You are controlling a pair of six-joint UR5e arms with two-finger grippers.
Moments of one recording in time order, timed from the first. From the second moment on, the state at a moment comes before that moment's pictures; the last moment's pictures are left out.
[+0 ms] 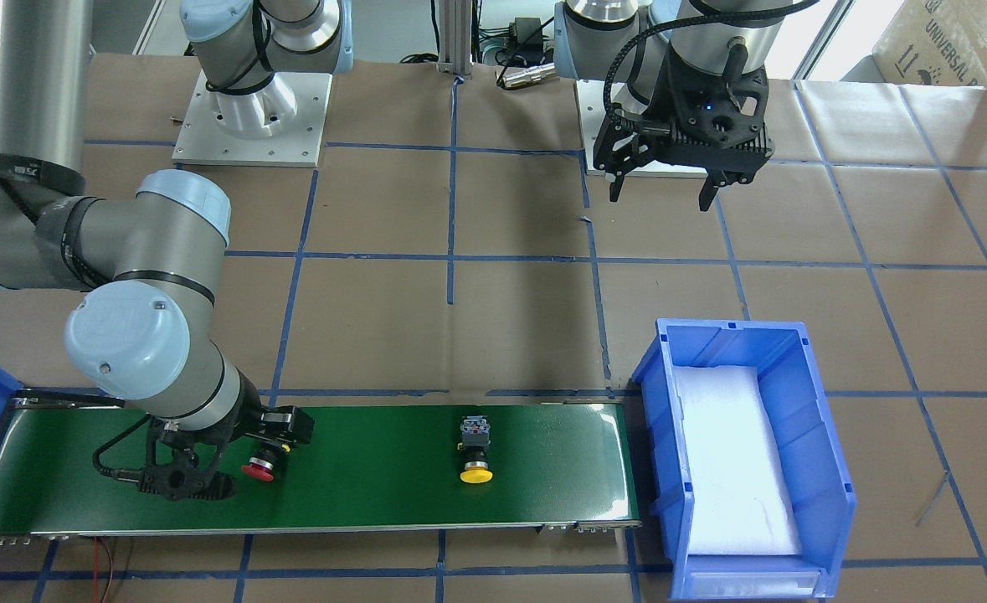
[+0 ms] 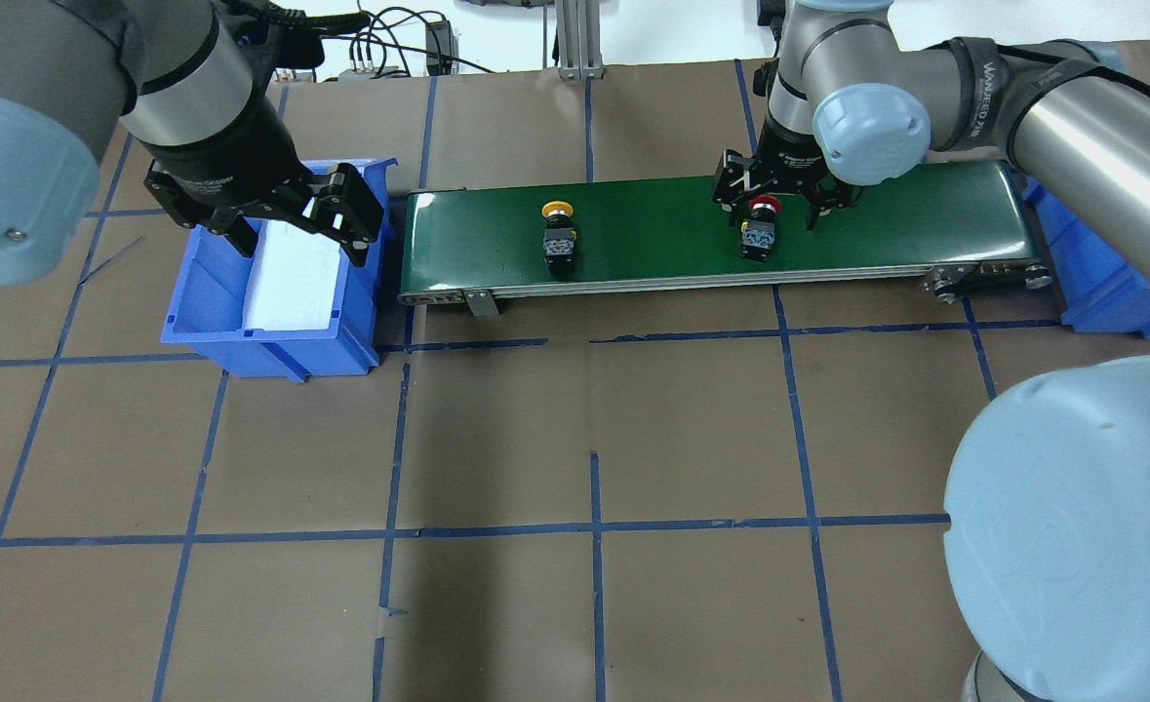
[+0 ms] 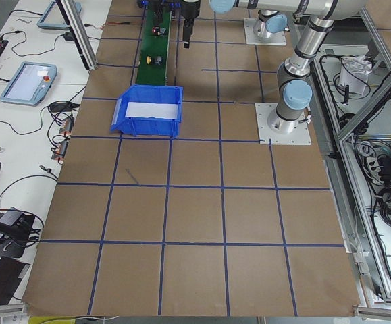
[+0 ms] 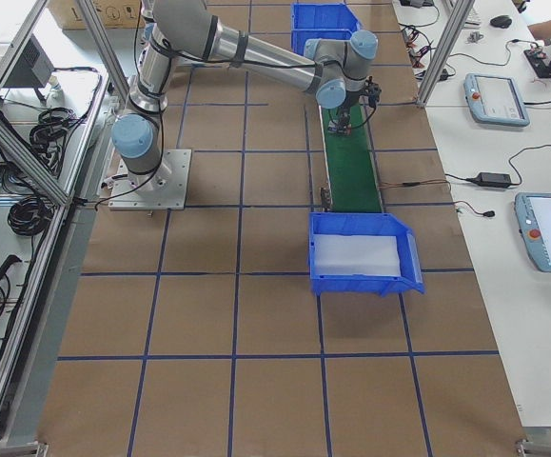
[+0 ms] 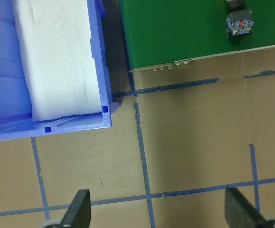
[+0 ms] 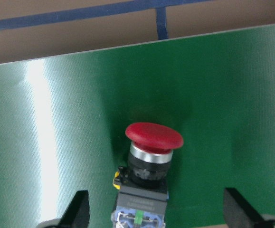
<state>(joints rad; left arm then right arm) -1.64 -1.54 -1.59 -1.55 1.60 0.06 1.59 -1.05 1.47 -1.93 -1.55 0.14</state>
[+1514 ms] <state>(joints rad) -1.63 -1.54 -1.60 -1.55 1.60 0.05 1.58 -1.03 1.43 -1.87 -1.57 0.12</state>
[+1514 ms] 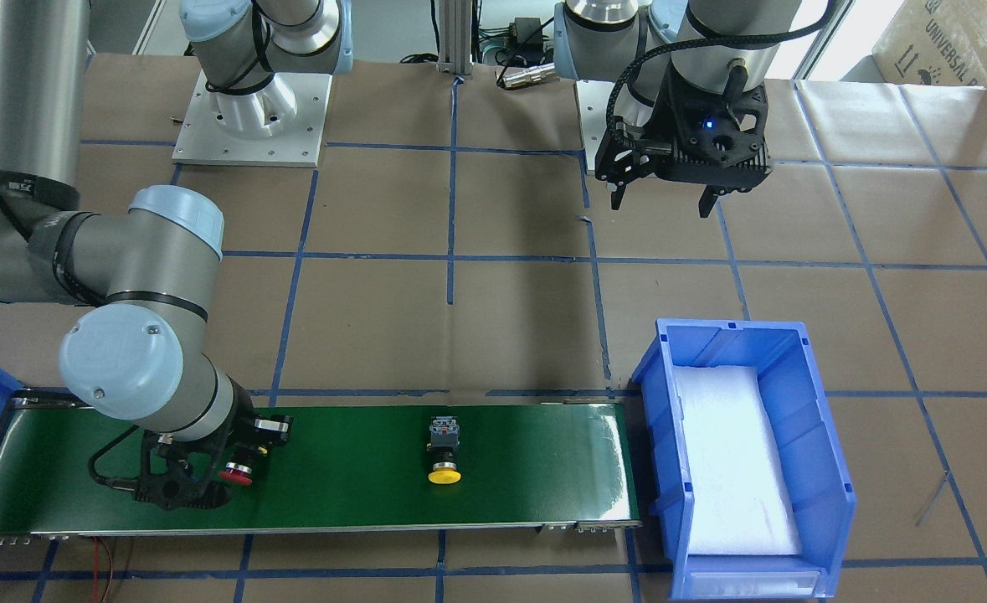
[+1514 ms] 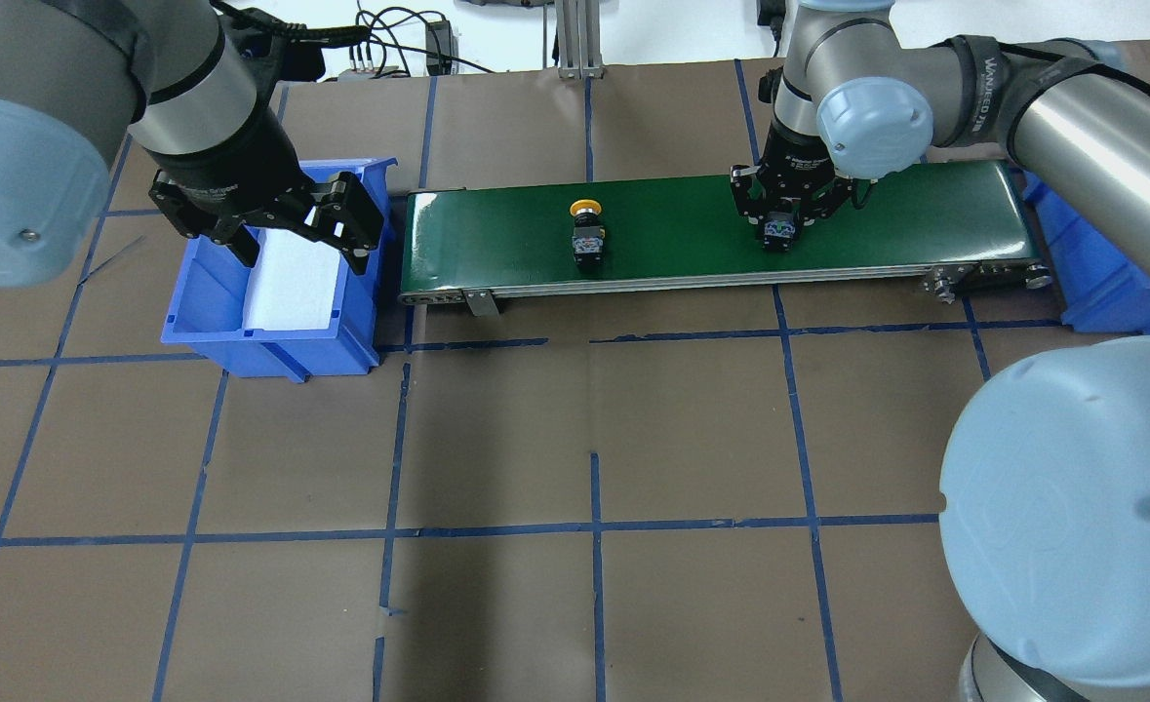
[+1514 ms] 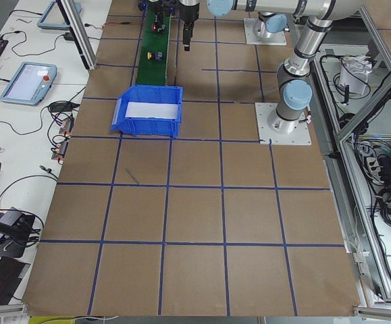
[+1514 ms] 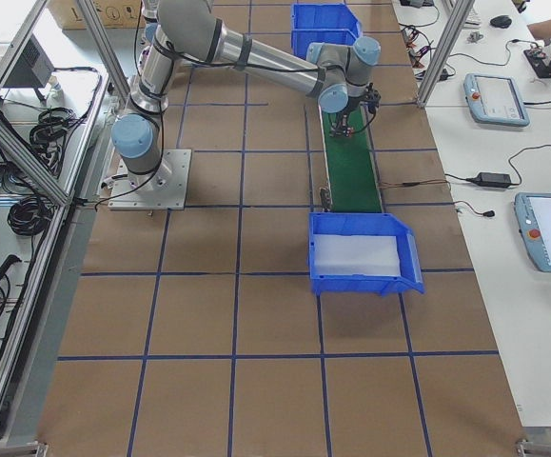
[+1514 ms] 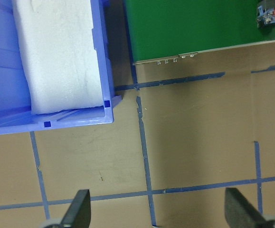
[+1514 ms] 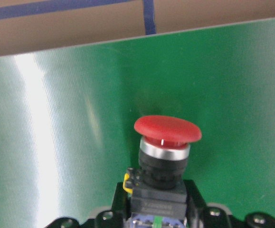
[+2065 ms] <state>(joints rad) -1.60 -1.56 -1.56 -1.57 1.60 0.04 1.40 -1.05 1.28 -1.73 -1.62 -0.14</state>
